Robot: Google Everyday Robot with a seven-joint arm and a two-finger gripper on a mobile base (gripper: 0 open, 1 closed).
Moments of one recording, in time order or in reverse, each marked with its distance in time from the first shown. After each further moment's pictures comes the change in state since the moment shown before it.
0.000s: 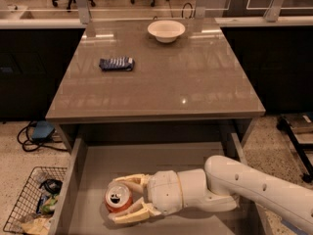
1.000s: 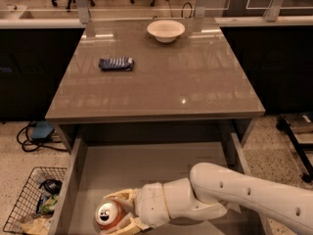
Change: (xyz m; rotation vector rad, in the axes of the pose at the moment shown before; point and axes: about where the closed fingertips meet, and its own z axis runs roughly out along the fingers) arm 0.043 0.017 0.028 -0.027 0.155 0.006
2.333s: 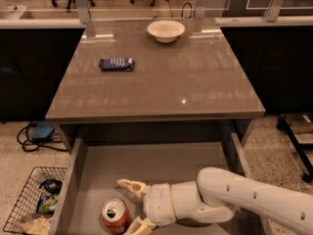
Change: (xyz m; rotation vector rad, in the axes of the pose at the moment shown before) arm 0.029 -0.014 -0.015 0.077 0.024 0.045
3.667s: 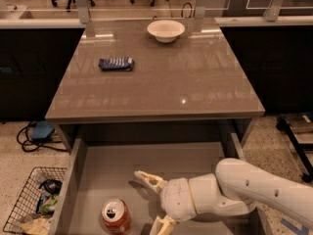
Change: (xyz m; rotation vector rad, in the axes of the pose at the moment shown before) arm -0.007 0.006 -0.050 -0.029 0.056 -0.047
